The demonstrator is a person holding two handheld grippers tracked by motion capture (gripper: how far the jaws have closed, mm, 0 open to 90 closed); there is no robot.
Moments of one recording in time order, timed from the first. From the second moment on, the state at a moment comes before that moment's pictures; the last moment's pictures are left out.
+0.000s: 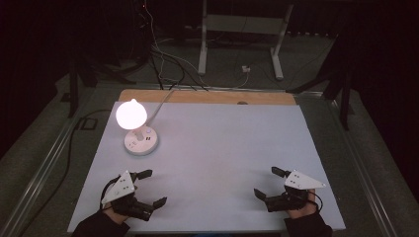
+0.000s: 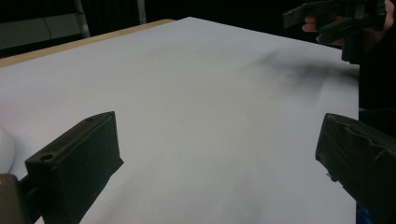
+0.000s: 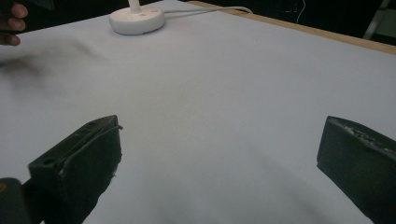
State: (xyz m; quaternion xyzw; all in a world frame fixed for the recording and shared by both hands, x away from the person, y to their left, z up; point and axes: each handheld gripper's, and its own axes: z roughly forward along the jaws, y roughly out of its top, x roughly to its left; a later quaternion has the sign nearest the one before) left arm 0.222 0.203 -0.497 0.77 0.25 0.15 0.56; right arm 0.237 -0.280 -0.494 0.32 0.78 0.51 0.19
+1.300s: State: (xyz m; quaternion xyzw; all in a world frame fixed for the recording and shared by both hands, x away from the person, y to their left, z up) left arm 0.223 0.191 -0.470 0.77 0.23 0.15 0.57; right arm 0.234 -0.280 -0.493 0.32 0.77 0.52 0.20
